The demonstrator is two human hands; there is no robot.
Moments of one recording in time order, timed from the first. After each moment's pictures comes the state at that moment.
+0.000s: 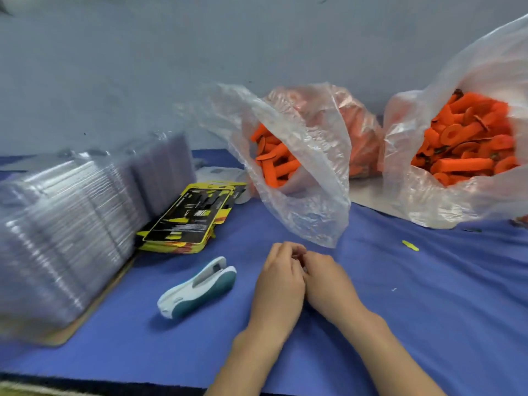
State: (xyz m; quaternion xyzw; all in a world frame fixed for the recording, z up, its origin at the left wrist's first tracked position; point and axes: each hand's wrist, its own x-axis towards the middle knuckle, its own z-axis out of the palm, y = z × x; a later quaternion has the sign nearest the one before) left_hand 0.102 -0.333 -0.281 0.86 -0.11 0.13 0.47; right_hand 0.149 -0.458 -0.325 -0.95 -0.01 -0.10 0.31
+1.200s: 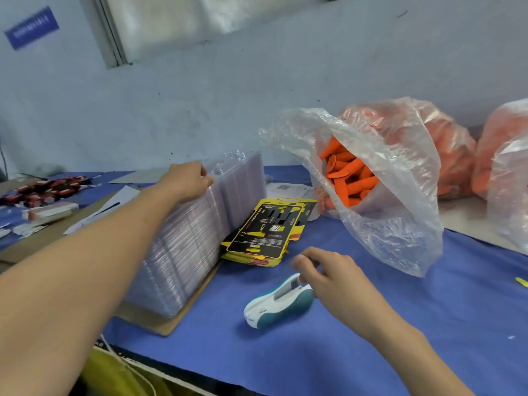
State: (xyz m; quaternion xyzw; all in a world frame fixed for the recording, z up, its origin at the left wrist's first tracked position) left_hand 0.214 -0.059 -0.088 0.99 0.09 0.14 0.04; right_hand 0.099 -0.342 -0.215 -0.88 -0.16 -0.04 0.44
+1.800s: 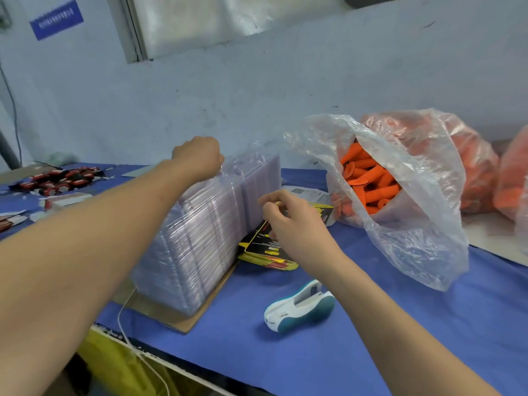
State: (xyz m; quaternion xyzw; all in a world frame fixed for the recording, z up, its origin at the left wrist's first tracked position) left_hand 0.213 -0.046 -0.049 0.97 0.09 0.21 -0.06; right_hand 0.132 -0.251 -0.147 -0.79 -0.22 -0.10 0.56
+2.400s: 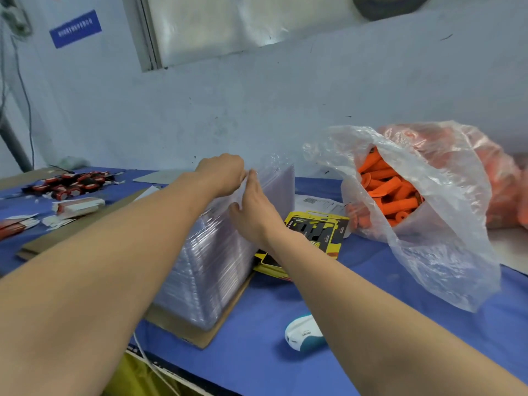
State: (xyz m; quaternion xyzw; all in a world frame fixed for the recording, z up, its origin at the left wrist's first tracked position) left_hand 0.222 -0.037 -0.057 0.98 0.03 0.17 -0.11; right_hand 0.196 -0.147 -0.133 -0.85 -0.29 -0.08 0.42
